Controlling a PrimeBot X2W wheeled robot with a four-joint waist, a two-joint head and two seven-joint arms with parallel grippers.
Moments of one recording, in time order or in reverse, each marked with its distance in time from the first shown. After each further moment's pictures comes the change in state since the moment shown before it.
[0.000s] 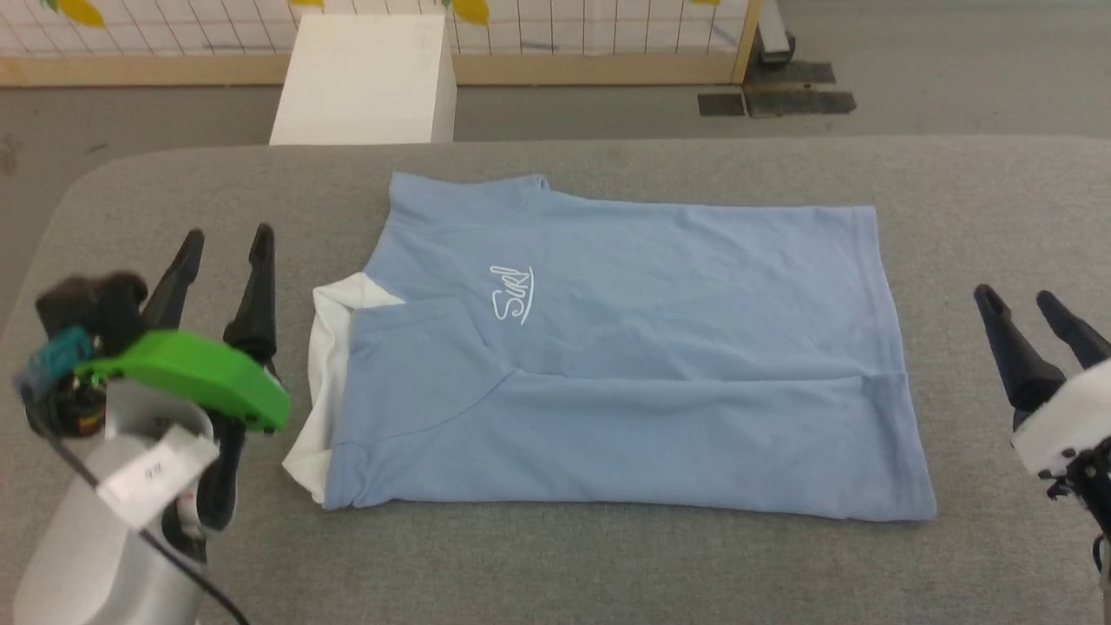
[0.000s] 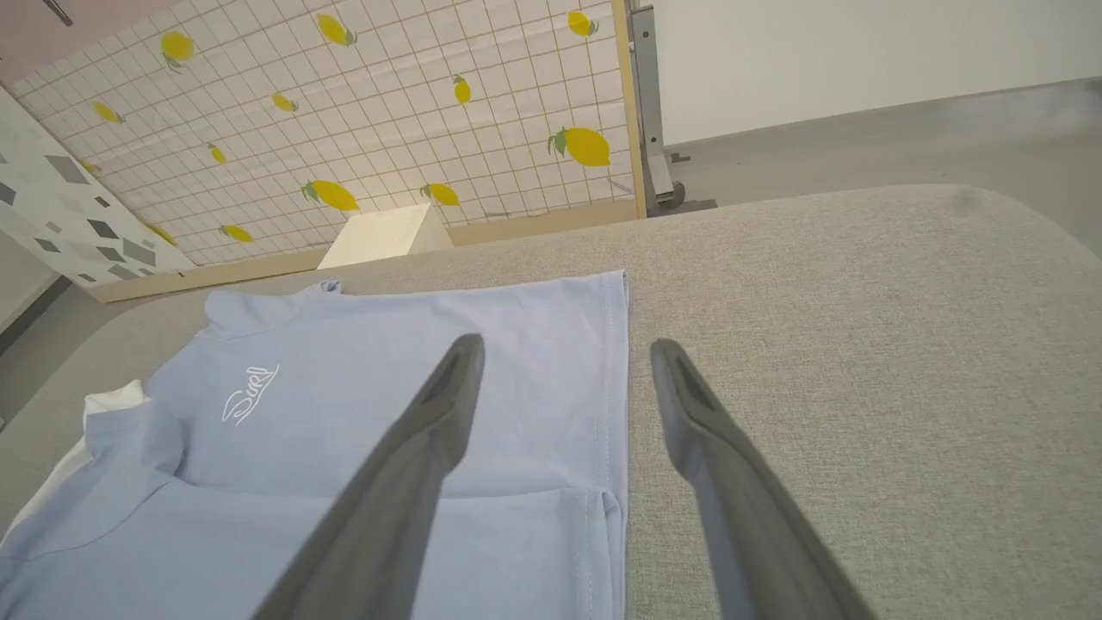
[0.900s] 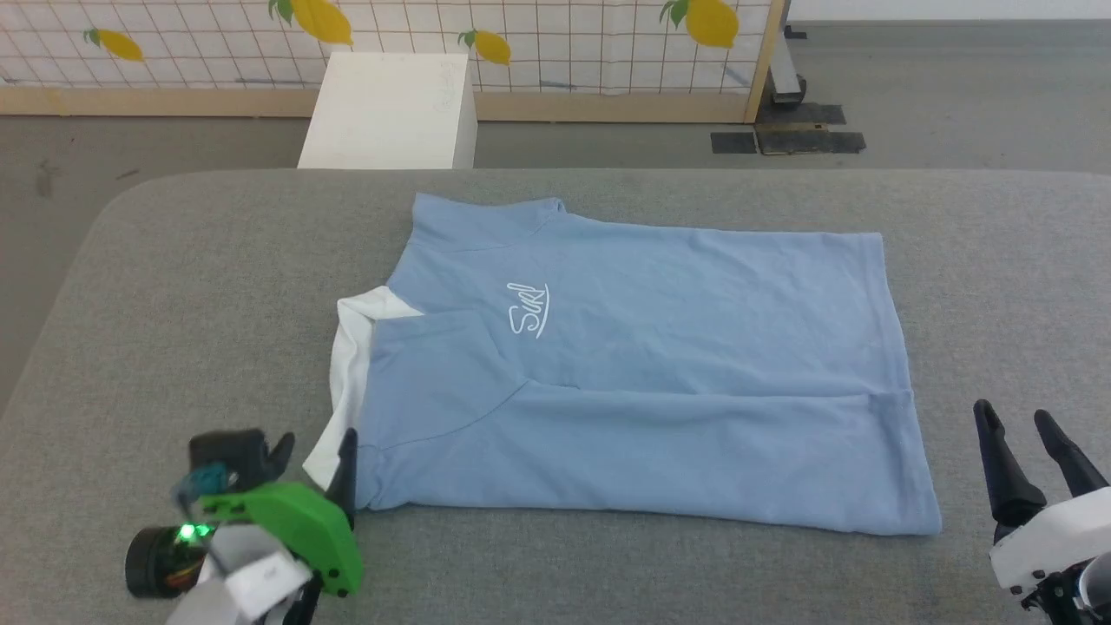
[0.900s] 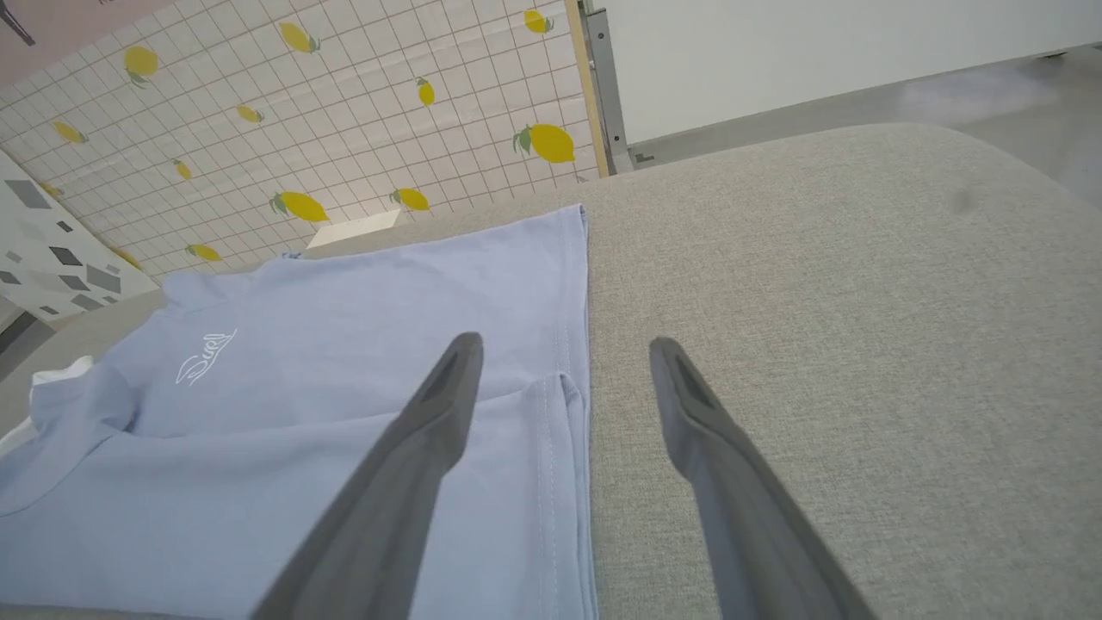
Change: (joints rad) left arm 0.269 -0.082 -0.063 0.029 0.114 0.058 0.091; right arm 0.216 0.023 0.018 0.109 -0.027 0.000 -0.336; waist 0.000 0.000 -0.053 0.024
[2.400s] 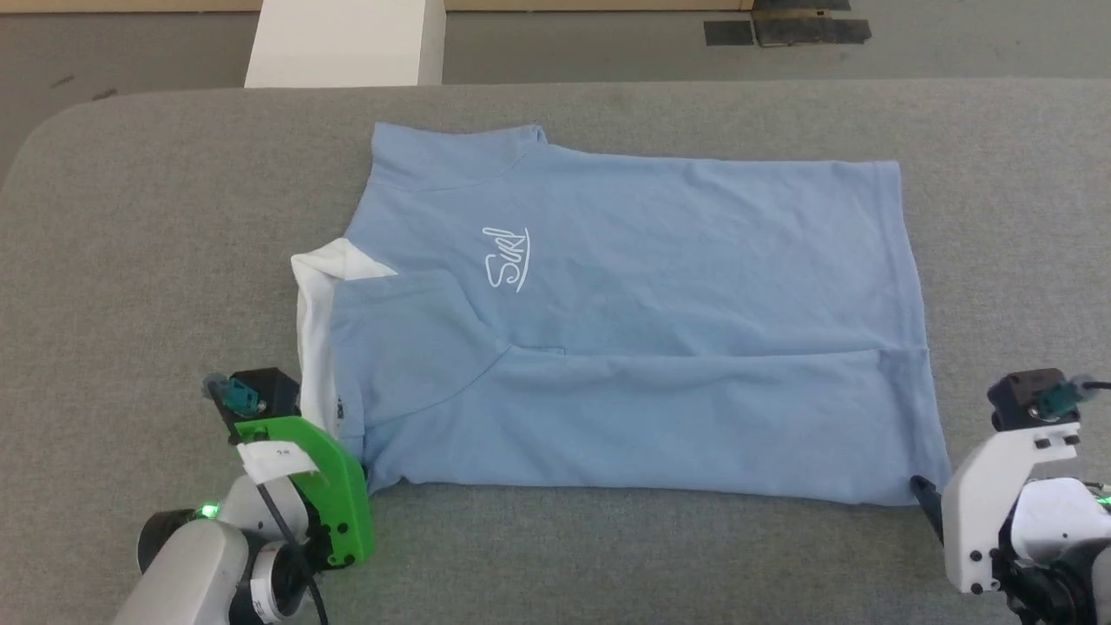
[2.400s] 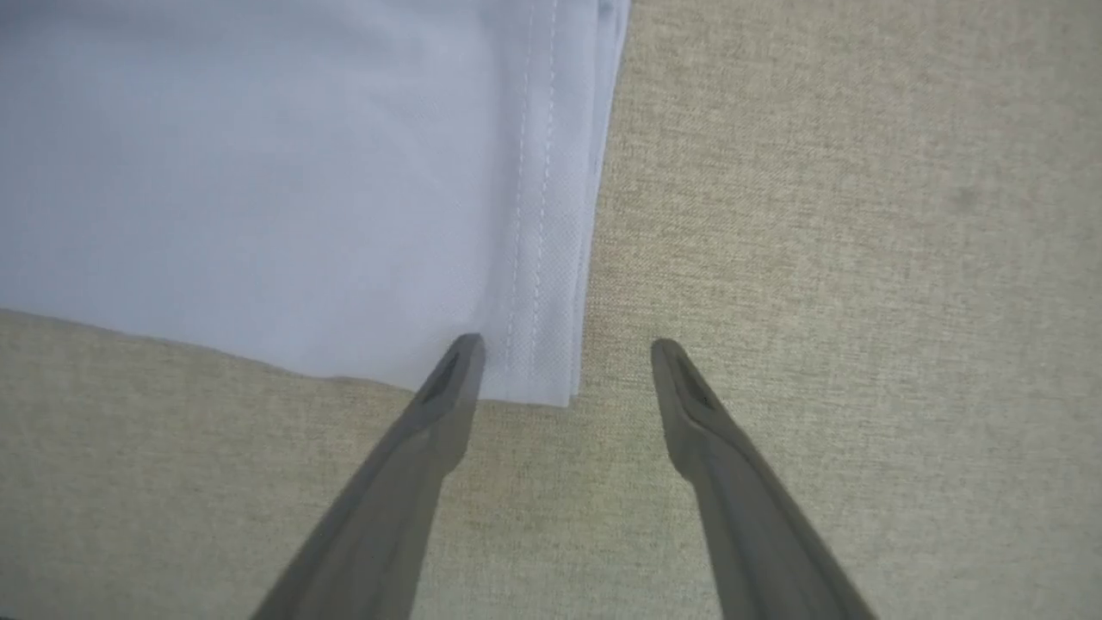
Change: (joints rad) left arm -0.099 0.054 -0.047 -0.135 -0.147 0.123 0.676; right arm -0.068 0.010 0.079 -0.155 -0.284 0.000 0.790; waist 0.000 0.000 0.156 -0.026
